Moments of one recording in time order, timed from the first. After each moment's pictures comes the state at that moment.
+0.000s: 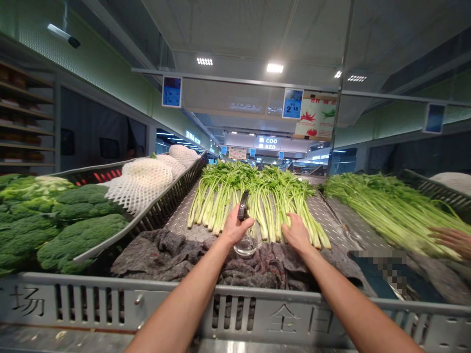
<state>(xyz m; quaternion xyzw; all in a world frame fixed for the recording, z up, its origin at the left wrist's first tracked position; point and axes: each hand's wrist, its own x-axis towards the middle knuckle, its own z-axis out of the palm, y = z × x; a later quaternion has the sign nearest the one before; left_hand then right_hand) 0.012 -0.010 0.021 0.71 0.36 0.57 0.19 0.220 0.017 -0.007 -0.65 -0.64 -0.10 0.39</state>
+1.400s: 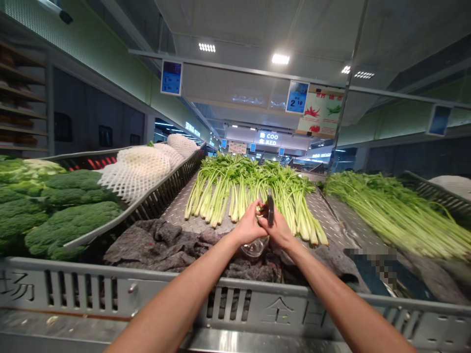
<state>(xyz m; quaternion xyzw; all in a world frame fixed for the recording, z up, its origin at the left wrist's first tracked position) 0.048 0.001 0.002 0.76 0.28 0.53 0.25 0.173 -0.005 0.007 -0.35 -0.74 0.15 0.55</state>
